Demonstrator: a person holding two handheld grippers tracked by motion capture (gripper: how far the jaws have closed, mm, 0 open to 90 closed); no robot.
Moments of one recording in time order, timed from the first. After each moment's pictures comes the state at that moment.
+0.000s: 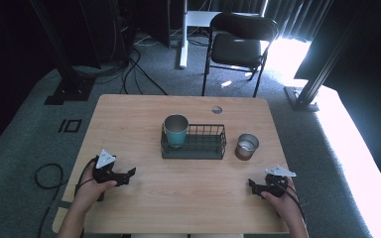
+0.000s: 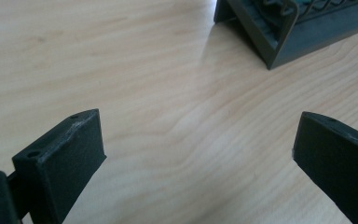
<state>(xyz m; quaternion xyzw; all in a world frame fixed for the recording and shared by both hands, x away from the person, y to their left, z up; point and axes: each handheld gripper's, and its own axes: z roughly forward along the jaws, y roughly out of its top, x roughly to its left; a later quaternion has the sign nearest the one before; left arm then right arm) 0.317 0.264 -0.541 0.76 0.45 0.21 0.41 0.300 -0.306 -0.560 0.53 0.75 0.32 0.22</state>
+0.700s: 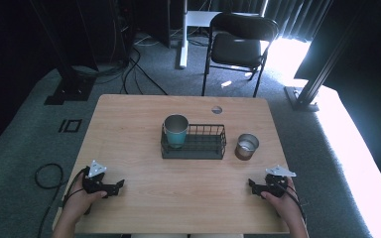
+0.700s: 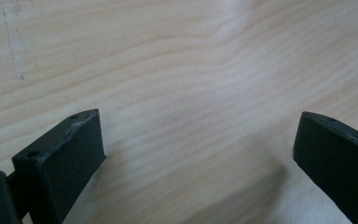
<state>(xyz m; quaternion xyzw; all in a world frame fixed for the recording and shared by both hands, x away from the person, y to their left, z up) 0.292 0.292 -0.558 0.78 0.49 0.20 0.33 0.300 -0.306 -0.560 0.53 0.75 0.32 0.22</state>
